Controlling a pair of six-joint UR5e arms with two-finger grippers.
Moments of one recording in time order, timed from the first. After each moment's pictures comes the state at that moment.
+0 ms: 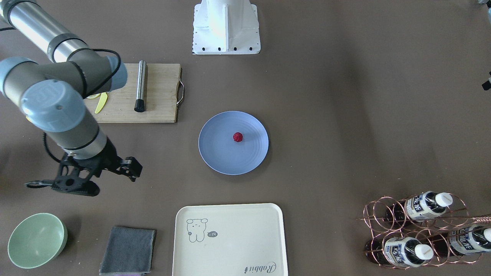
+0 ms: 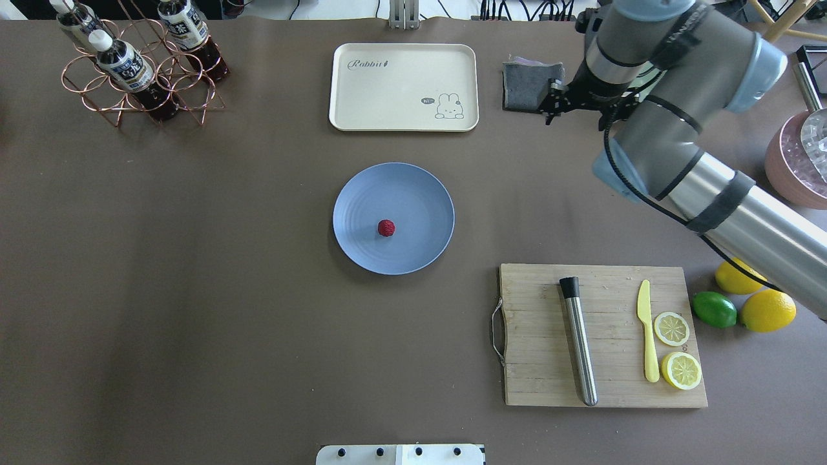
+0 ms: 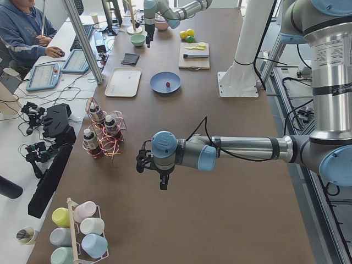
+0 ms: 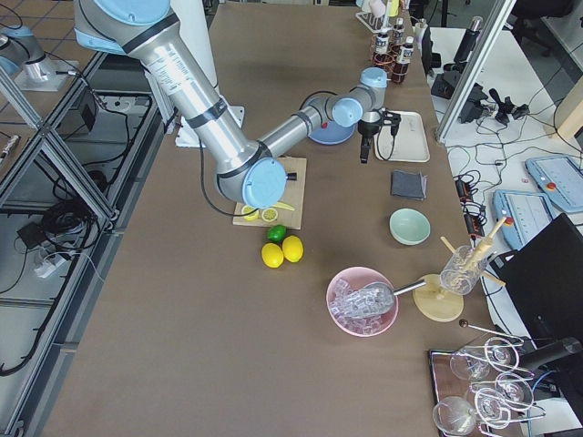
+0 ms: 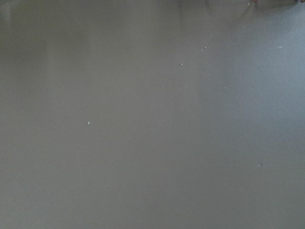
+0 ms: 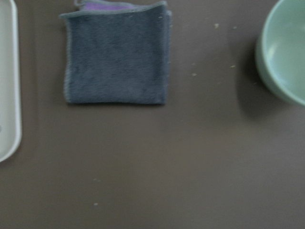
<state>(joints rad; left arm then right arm) -1.51 -1.41 -1.72 -1.76 -2.47 -0.14 0.98 -1.02 1.50 -1.50 2.10 0.87</state>
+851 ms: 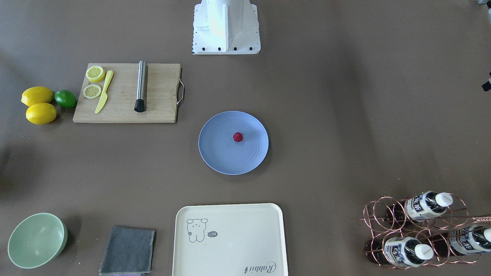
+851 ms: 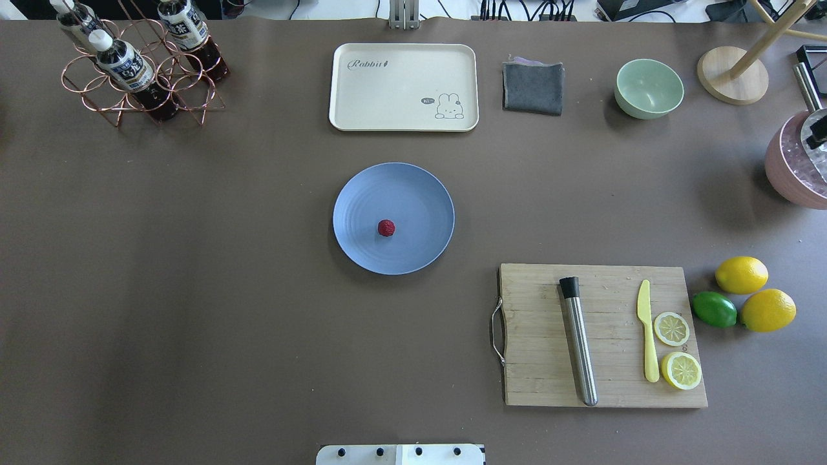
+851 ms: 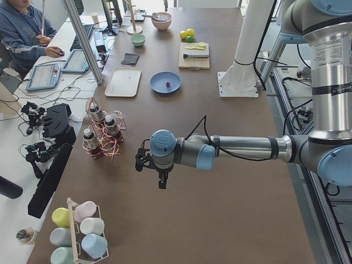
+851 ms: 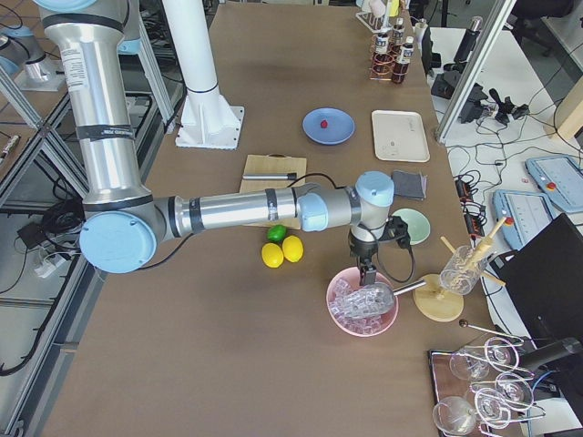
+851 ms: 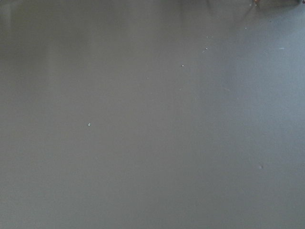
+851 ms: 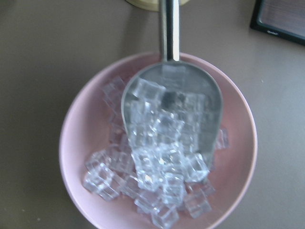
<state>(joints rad) -1.51 -1.41 -1.72 -1.76 -2.47 -0.14 1.47 -1.52 1.57 -1.51 2.20 -0.08</state>
